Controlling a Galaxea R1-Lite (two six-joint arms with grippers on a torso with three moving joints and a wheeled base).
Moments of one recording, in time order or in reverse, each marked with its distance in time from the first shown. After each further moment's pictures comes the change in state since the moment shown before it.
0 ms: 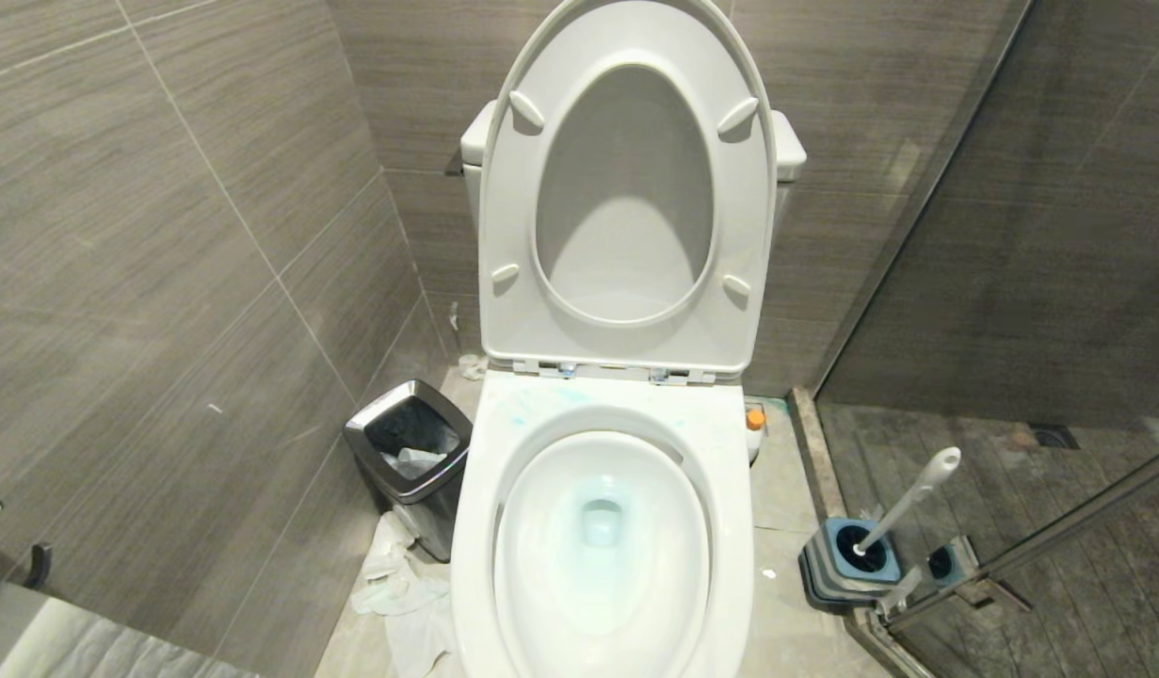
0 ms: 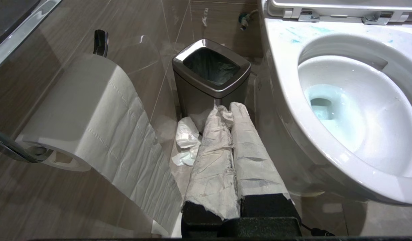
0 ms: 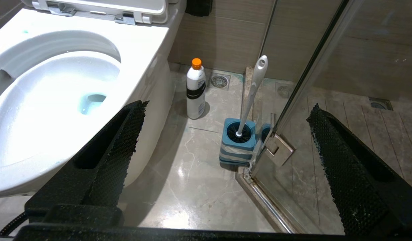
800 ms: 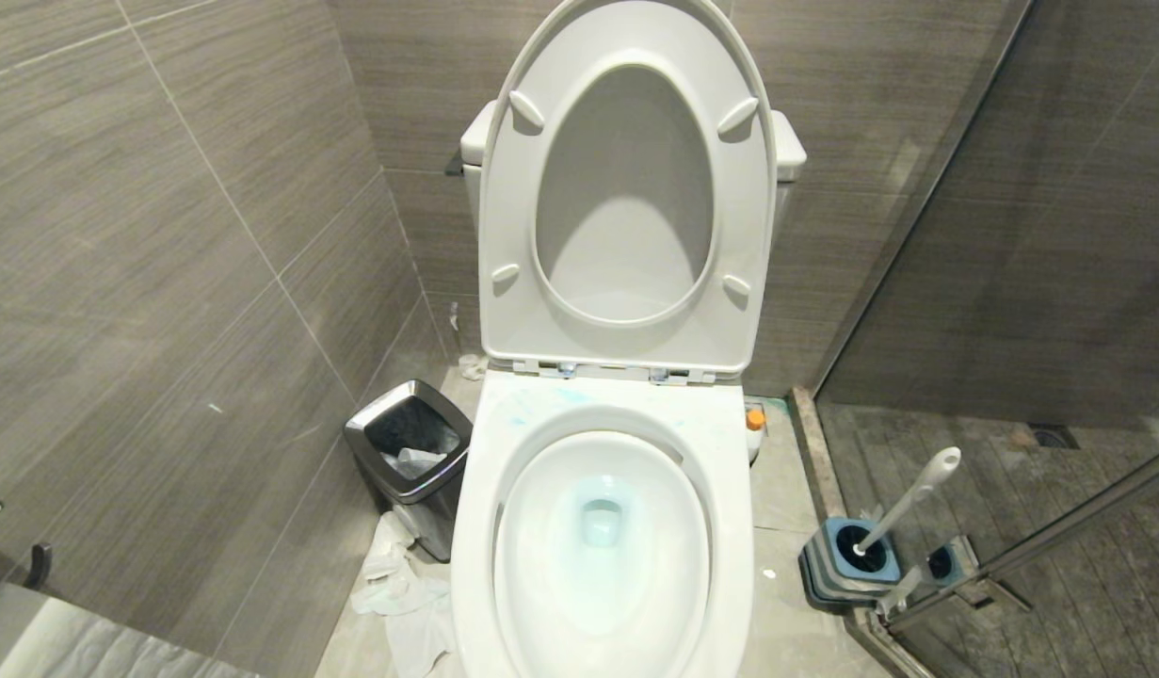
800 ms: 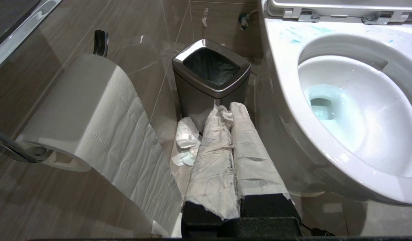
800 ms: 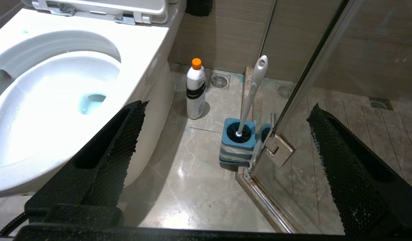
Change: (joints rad) left arm 0.000 0.000 0.000 0.000 0.000 0.001; right arm 0.000 0.000 0.000 0.000 0.000 0.000
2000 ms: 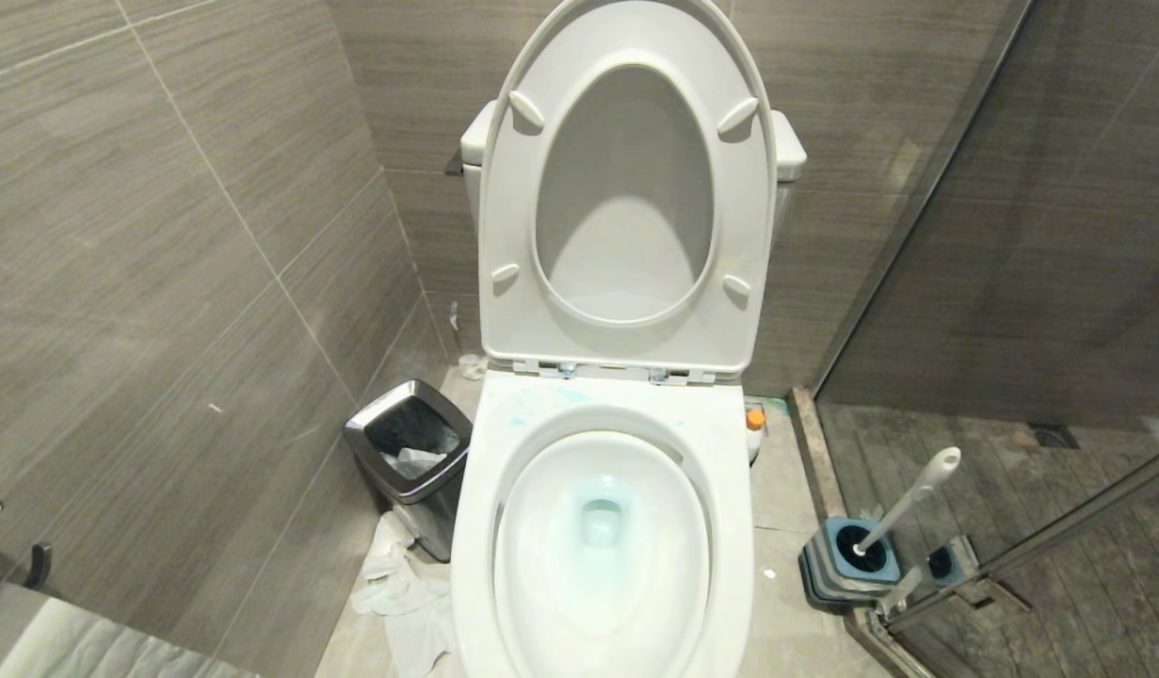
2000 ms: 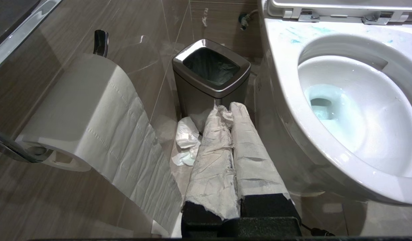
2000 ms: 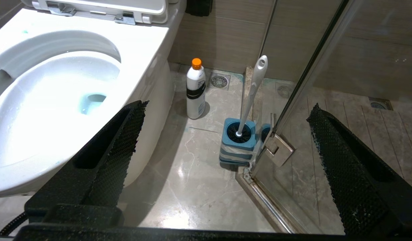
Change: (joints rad) left arm 0.000 0.000 0.000 0.000 0.000 -0.001; right arm 0.000 0.000 0.000 0.000 0.000 0.000
